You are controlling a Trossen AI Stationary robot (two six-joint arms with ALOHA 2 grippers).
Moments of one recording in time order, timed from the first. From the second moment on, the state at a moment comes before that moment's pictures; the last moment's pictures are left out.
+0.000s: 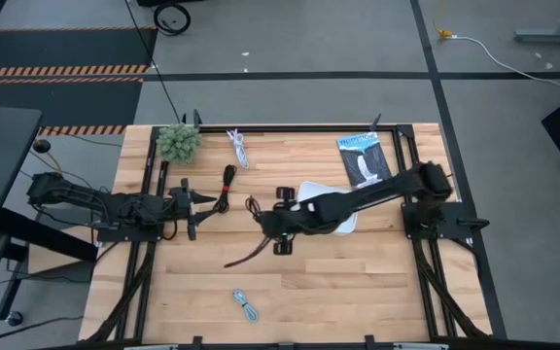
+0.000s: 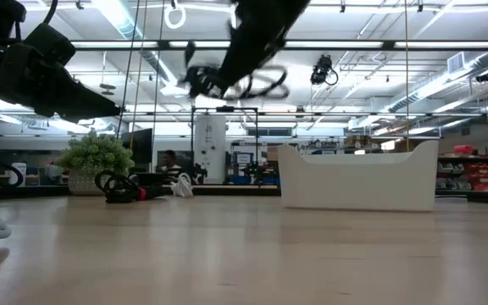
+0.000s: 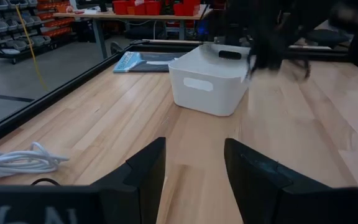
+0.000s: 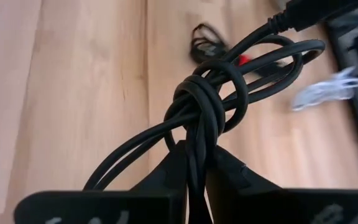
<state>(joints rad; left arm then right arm) -0.22 0.33 0.01 0.12 -0.47 -0.09 0.21 1.91 1.58 -0.60 0.43 0.04</state>
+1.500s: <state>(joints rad) -0.22 0.33 0.01 0.12 -0.47 -0.09 0.12 1.26 0.74 -0.31 0.42 -0.12</state>
